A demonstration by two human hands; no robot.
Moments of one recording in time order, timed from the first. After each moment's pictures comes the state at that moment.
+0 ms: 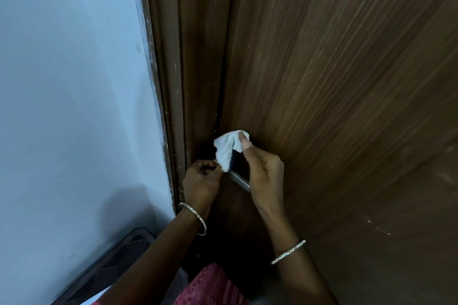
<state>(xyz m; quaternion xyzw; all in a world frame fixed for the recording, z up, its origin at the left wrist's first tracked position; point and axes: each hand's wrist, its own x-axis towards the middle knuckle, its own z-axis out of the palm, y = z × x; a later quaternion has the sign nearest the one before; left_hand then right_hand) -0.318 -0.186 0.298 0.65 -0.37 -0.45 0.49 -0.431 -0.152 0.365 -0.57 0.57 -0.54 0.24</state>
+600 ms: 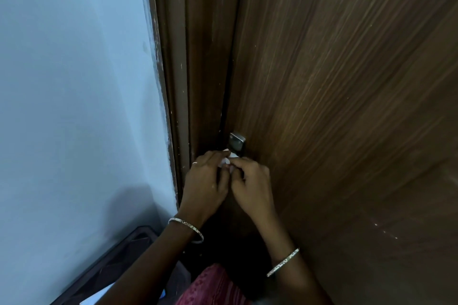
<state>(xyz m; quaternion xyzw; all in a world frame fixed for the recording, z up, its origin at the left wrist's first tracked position) -0.299 -0.175 0.315 0.54 -0.72 -0.14 0.41 -0.420 -0.165 0.334 -0.70 0.60 -0.36 0.17</state>
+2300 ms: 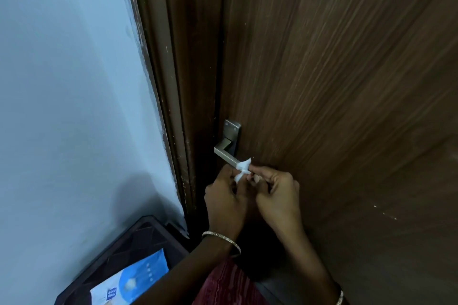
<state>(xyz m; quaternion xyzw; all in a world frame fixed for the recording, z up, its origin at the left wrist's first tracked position) -0.354 -0.125 0.294 0.59 -0.56 -0.28 0.51 -0.458 -0.115 0.323 -0.55 0.67 -0.43 0.26</state>
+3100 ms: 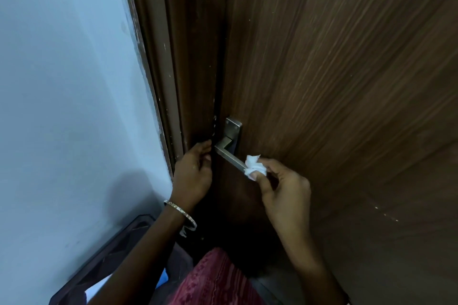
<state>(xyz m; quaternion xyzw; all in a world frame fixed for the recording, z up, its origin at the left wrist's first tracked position) -0.291 -0.178 0.308 0.59 -0.59 -0.34 0.43 -0.462 -0.114 0.335 -0.61 0.67 -0.41 0.10</state>
